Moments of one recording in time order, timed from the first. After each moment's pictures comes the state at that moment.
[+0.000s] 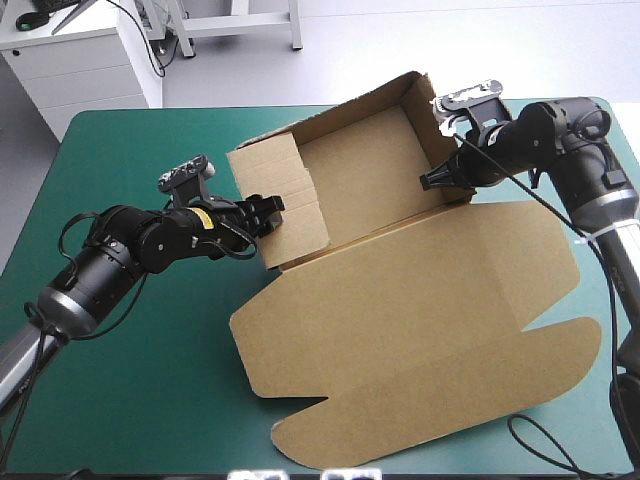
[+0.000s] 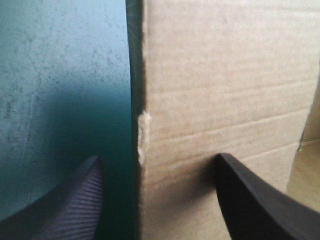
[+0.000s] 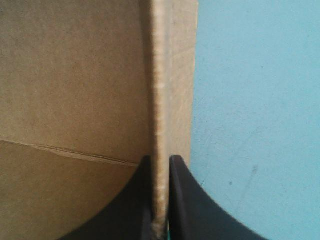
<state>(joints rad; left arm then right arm) -0.48 1.33 -1.20 -0.15 0.70 -0.65 0.25 1.58 -1.72 0.13 1.13 -0.22</state>
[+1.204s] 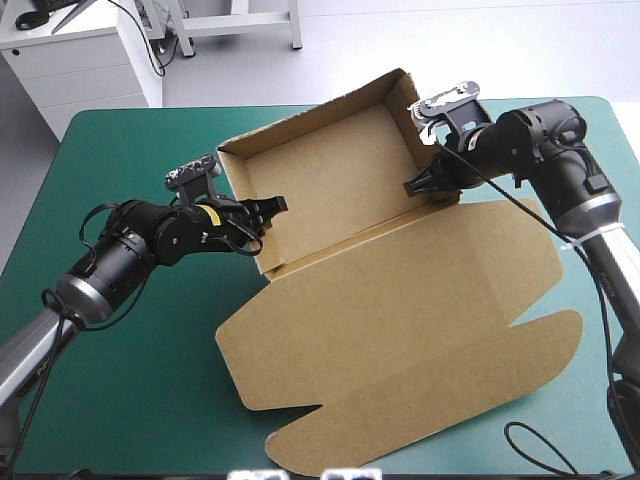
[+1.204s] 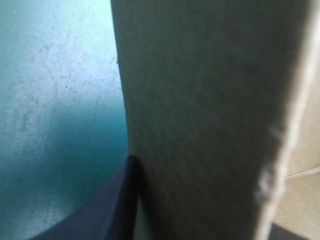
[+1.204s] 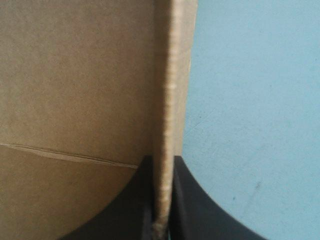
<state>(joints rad) -0.48 1.39 -1.21 -0.11 0.68 -0.65 0.34 1.58 -1.72 0.07 1.10 -0.22</state>
